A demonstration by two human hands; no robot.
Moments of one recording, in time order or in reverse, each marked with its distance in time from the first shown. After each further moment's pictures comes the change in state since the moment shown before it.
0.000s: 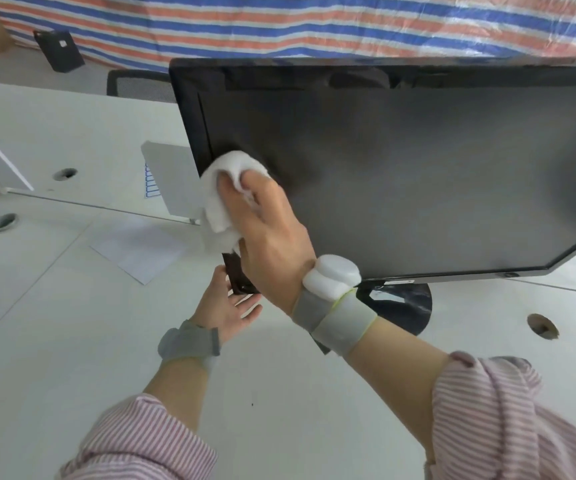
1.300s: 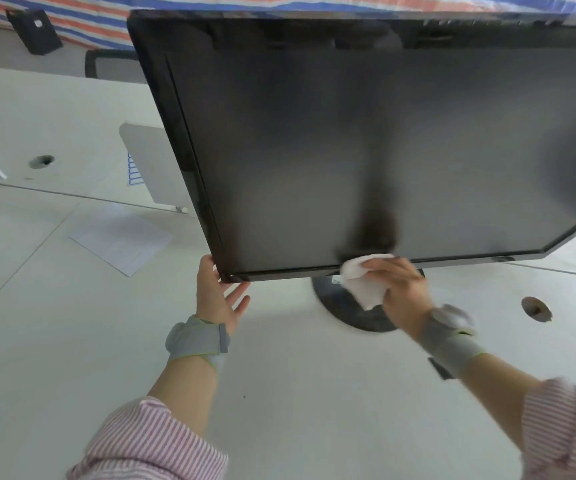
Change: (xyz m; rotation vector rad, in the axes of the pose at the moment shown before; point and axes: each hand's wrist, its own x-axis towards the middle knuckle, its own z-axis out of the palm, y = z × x) left_hand -0.001 -0.017 0.021 0.003 0.184 0.165; right_hand -0.148 0.155 -0.050 -0.036 -0.231 0.303
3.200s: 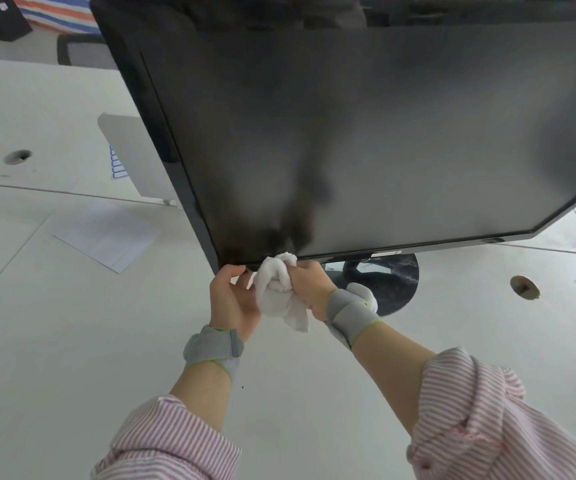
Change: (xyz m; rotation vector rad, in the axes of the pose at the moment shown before) left_hand 0.010 -0.036 0.002 -0.270 -0.366 -0.044; right_hand 0.048 -0.106 0.063 0.837 -0.401 1.002
